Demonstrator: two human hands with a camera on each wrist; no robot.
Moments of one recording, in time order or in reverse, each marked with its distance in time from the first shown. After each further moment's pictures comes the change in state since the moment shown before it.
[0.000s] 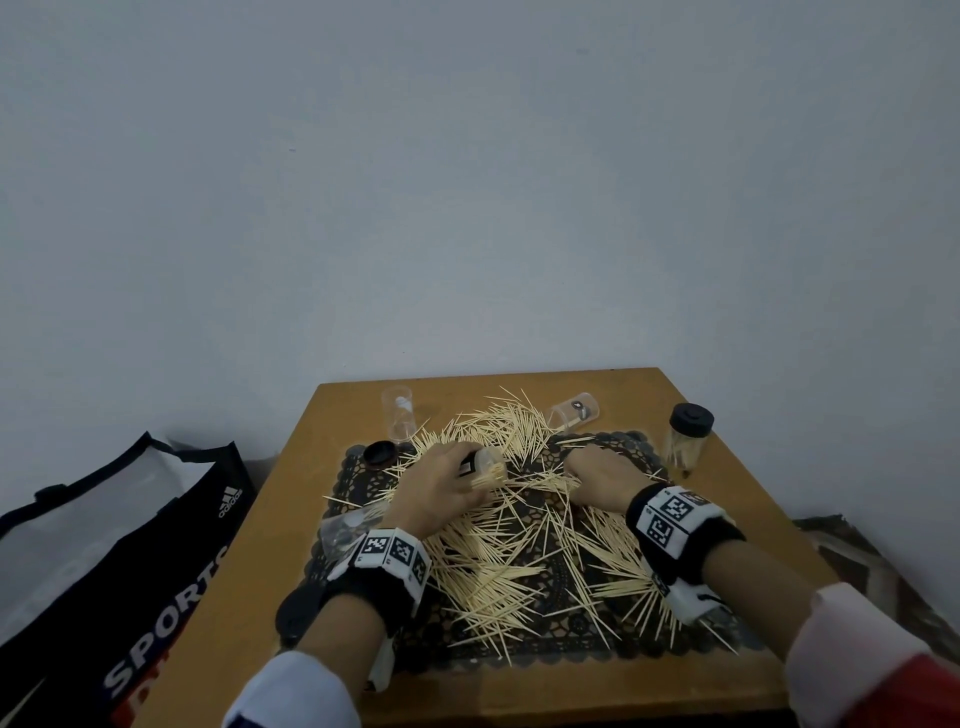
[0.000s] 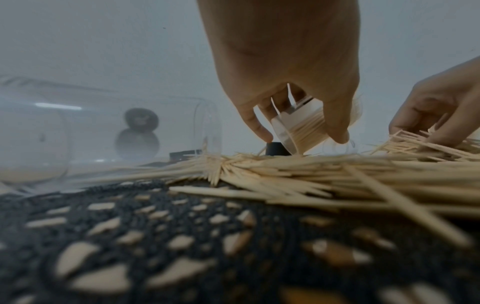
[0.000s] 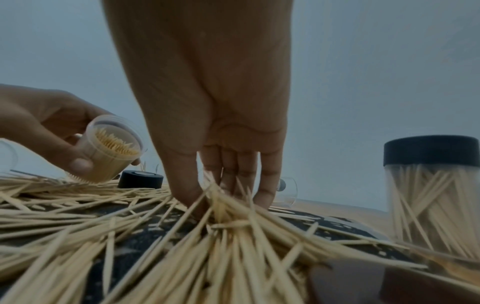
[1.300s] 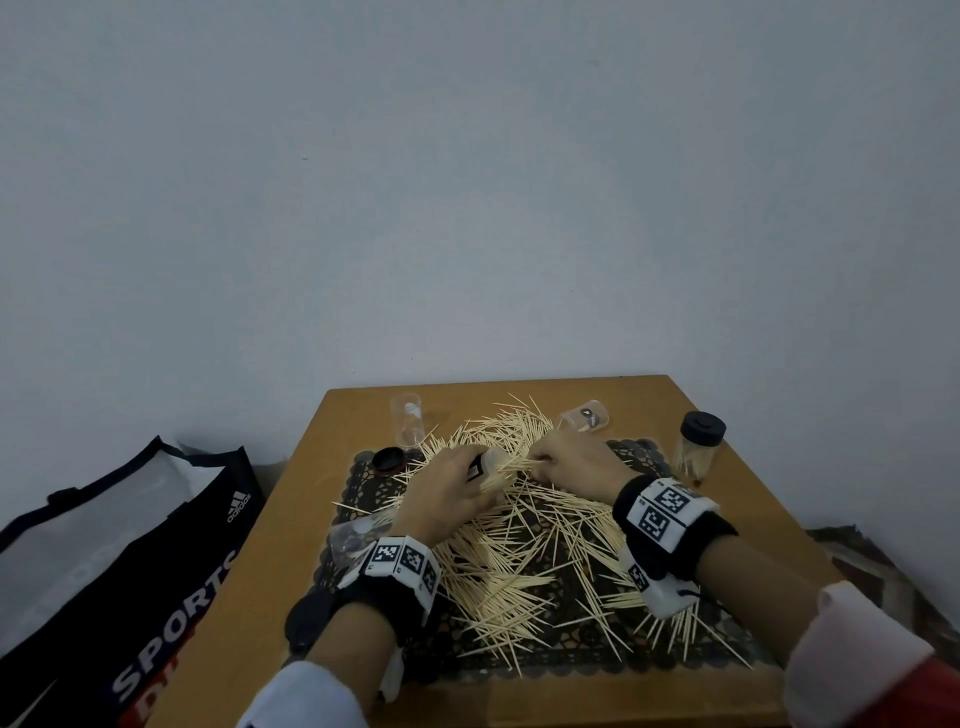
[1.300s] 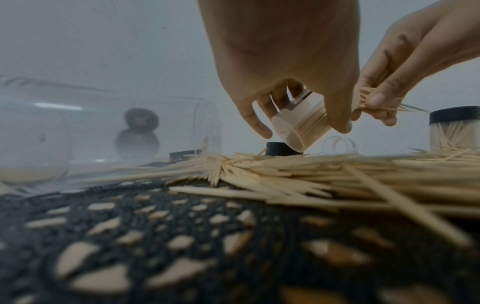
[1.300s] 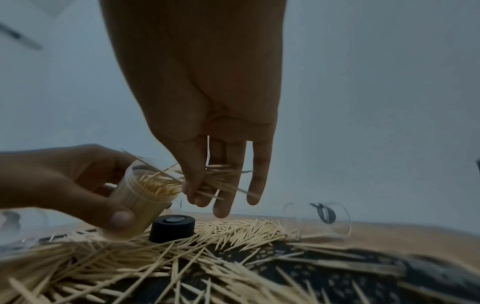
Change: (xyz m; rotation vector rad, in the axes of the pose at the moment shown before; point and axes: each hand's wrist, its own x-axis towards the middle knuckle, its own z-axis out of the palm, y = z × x) left_hand -0.001 0.002 -0.002 -0.003 0.040 -0.029; right_hand 0.006 -0.038 -0.029 0.216 0.119 -0.176
